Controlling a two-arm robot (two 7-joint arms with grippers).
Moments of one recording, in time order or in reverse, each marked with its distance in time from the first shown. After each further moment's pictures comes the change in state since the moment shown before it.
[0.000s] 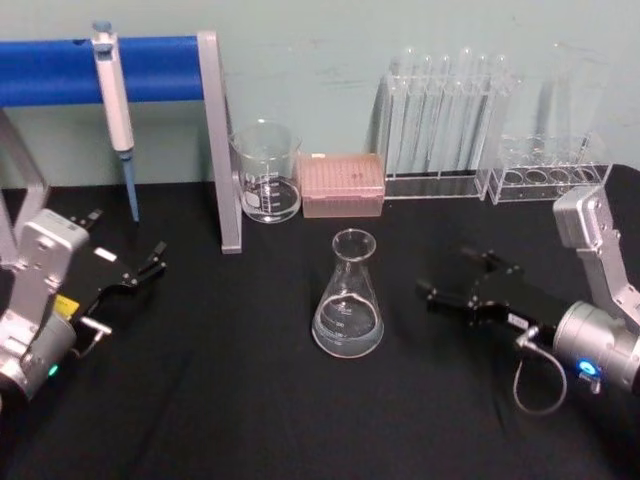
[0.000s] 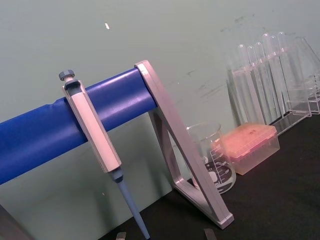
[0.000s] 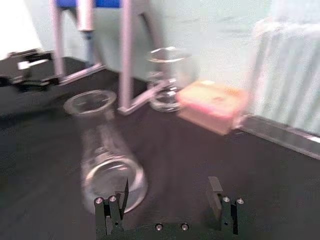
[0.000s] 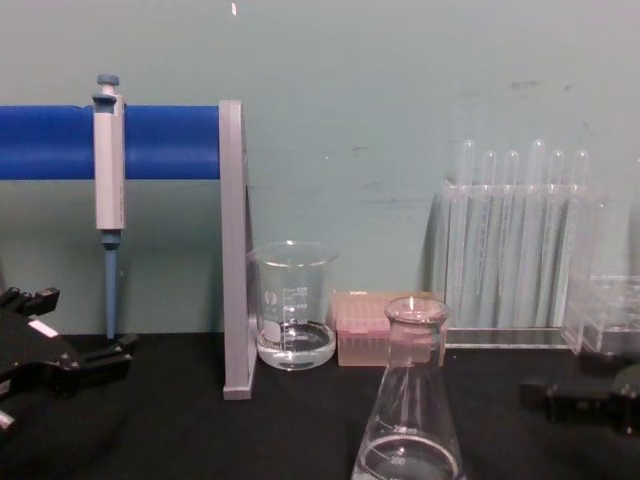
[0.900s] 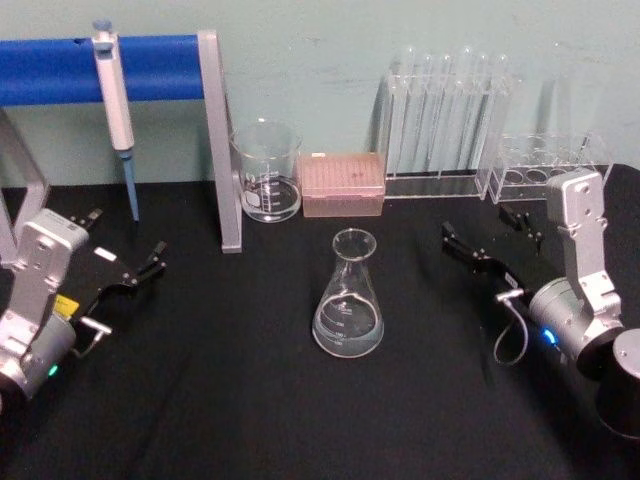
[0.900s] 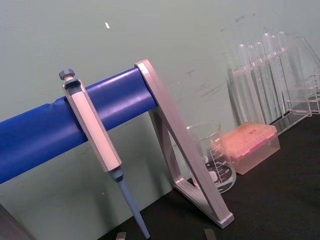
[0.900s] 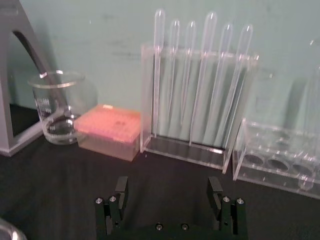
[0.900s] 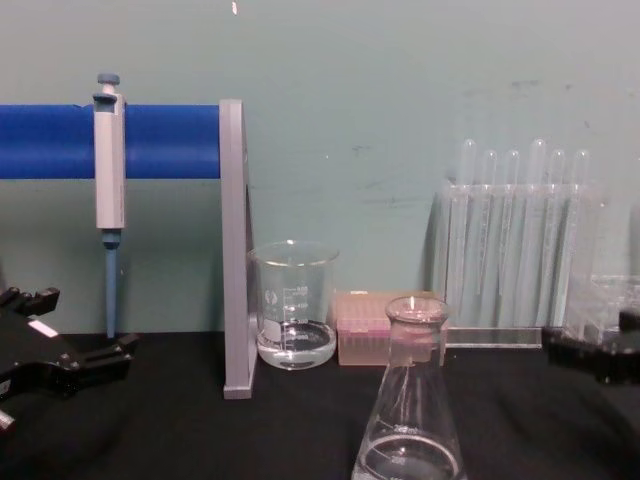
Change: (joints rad) left arm 0.000 0.000 0.000 0.000 0.000 0.000 0.000; right arm 0.058 -0.219 0.076 0.171 -0.203 -0.131 -0.326
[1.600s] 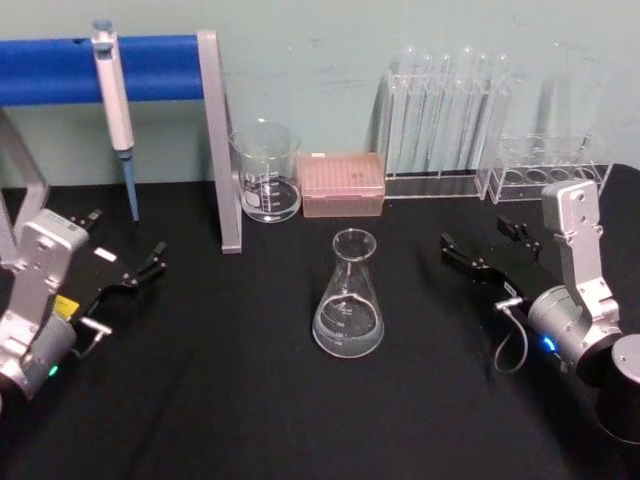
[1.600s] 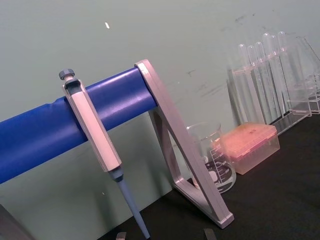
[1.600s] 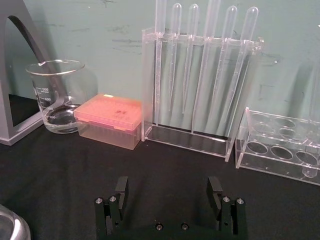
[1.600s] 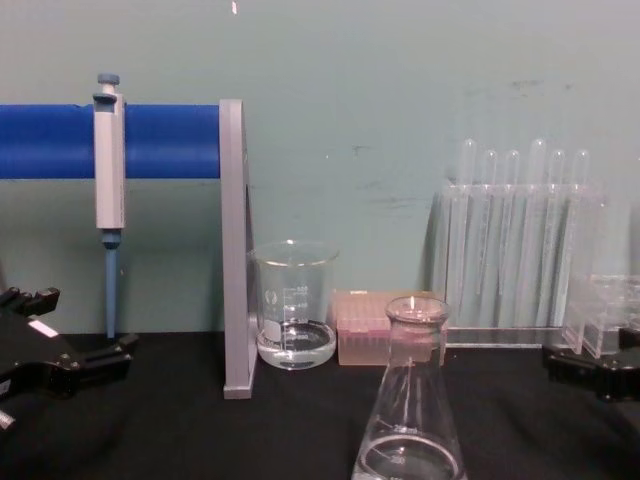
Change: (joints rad) left arm 0.000 0.000 0.000 0.000 0.000 0.000 0.000; right arm -0.010 -0.013 0.014 0.011 -0.017 0.024 0.015
